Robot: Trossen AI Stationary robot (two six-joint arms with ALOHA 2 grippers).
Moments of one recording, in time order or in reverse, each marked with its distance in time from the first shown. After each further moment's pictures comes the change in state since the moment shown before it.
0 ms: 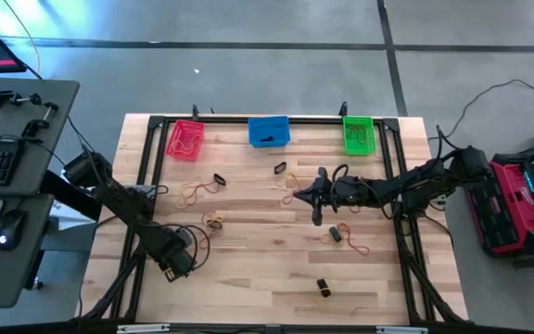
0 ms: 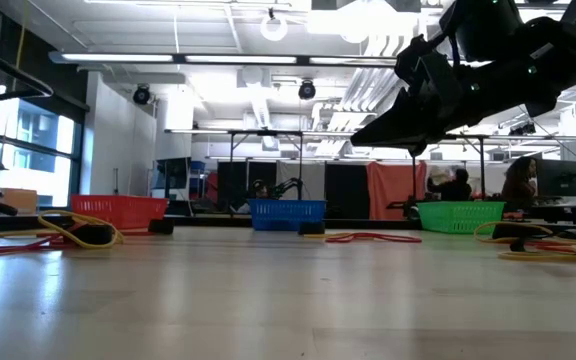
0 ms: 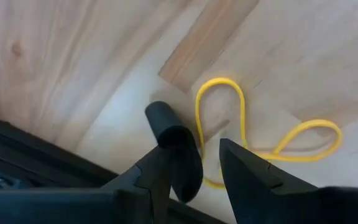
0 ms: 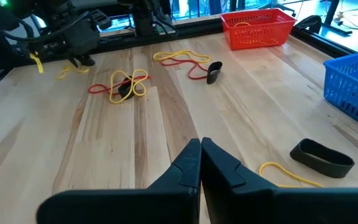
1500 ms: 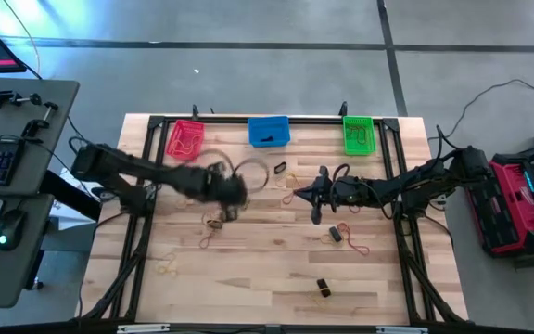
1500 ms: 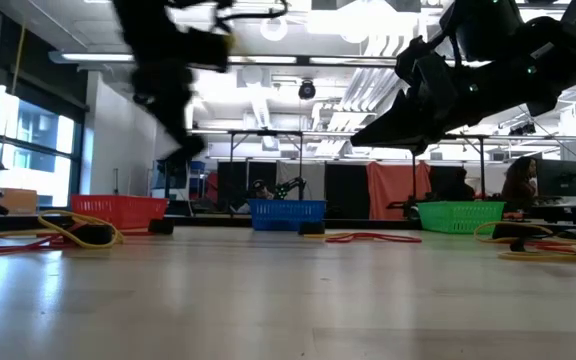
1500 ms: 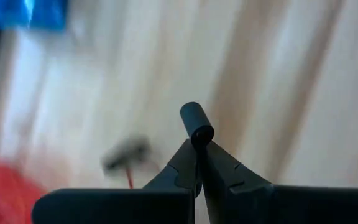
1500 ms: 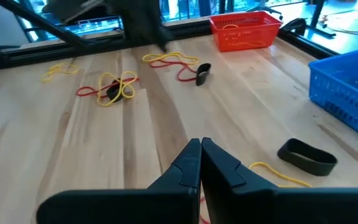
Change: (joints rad) left arm 0.677 0.000 0.380 0.068 -0.681 1.087; right arm 0.000 0.000 0.000 0.000 0.050 -0.002
